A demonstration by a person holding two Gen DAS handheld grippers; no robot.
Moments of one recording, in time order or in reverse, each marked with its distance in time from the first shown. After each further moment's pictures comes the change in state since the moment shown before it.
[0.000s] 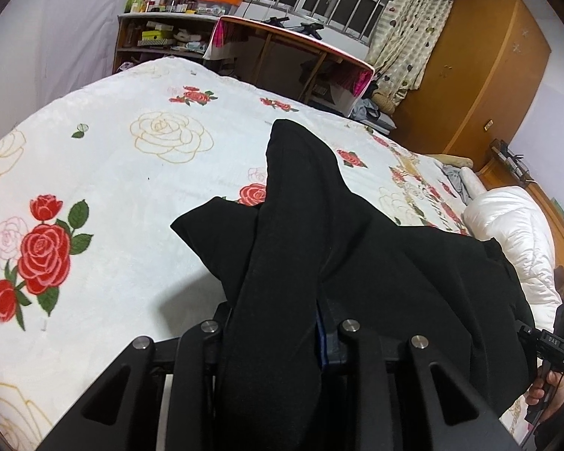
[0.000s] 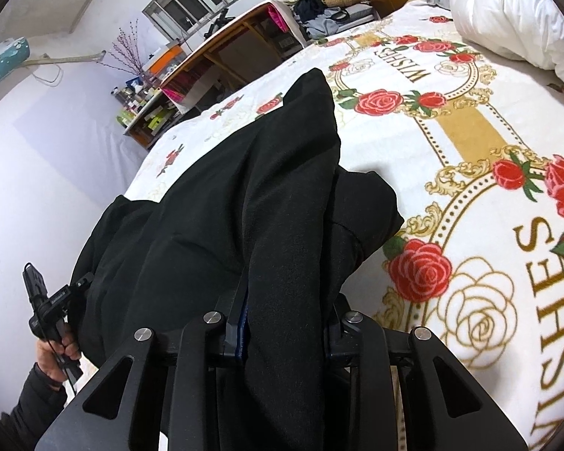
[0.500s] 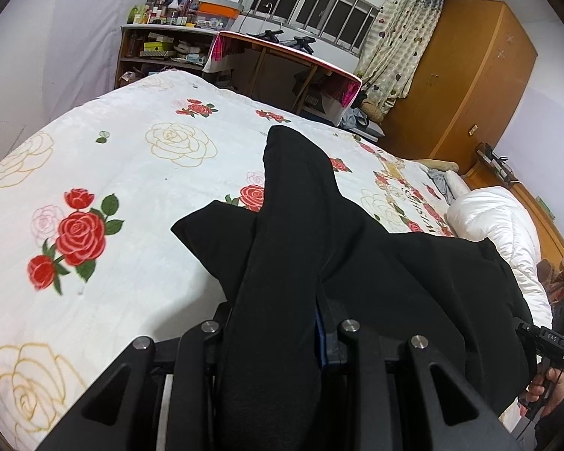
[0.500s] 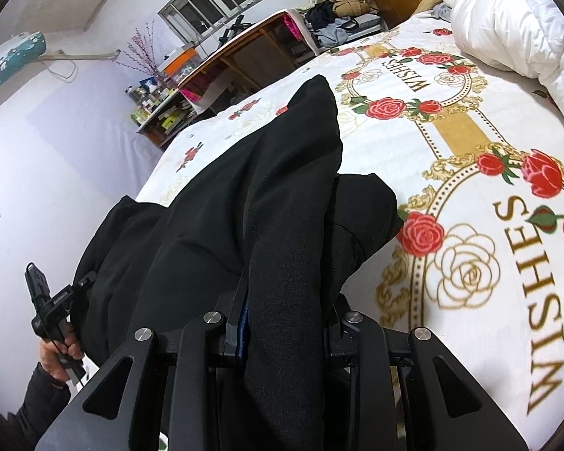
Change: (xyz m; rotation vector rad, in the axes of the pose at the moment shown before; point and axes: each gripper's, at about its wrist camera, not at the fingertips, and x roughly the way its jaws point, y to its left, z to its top) left arm -0.079 0.005 -0.024 0.005 -0.034 -0.024; right arm -0.064 0.033 -0.040 -0.022 -0.016 0.017
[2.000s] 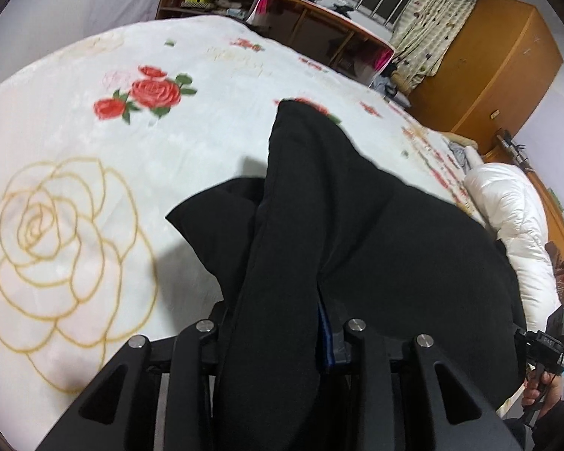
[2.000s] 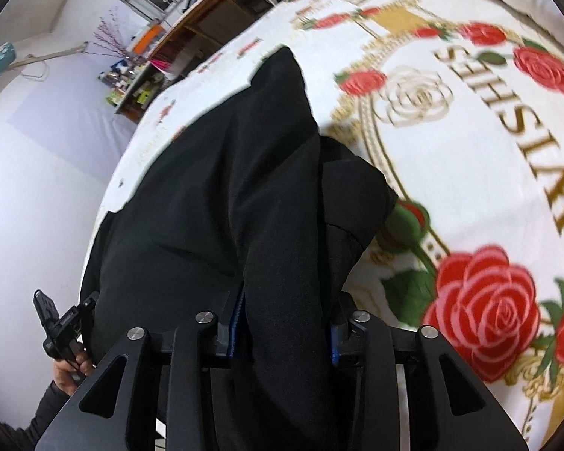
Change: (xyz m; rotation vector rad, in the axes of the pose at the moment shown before) left arm -0.033 0.060 -0.151 -0.113 0.132 0.054; right arm -0.010 -0.044 -0.139 0.149 0.145 -0.033
